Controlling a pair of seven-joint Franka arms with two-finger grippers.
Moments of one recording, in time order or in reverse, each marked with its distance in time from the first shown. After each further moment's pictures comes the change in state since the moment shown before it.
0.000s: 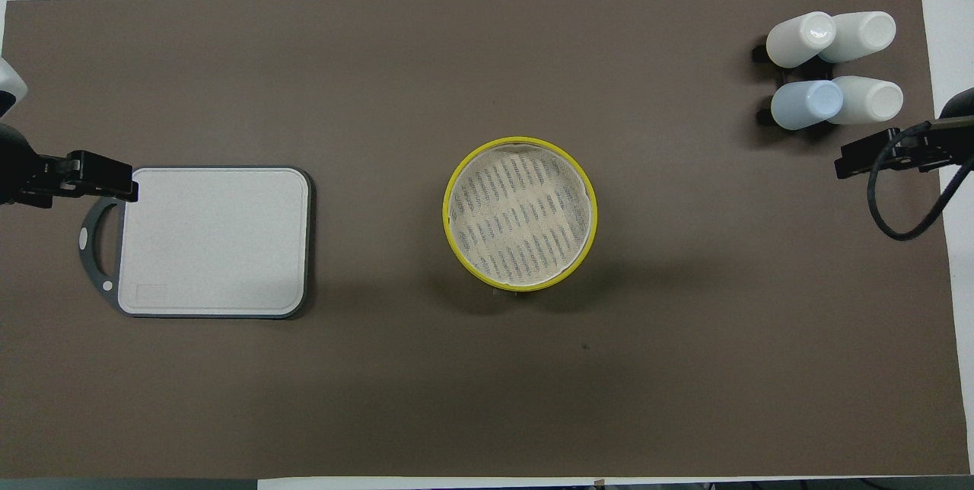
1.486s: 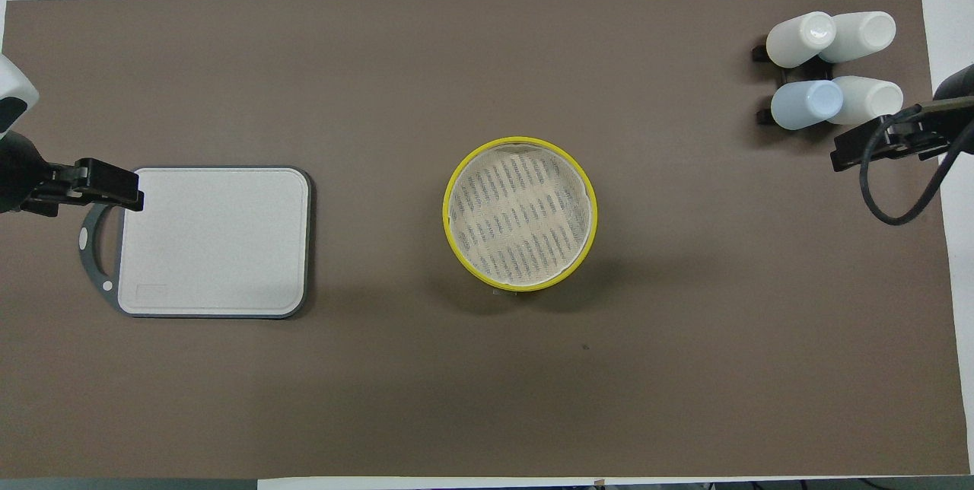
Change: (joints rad) left arm -0.003 0.003 -0.004 -0.002 0.000 -0.025 0.000; right arm 0.025 0.046 0.000 0.092 -0.014 -0.067 0.000
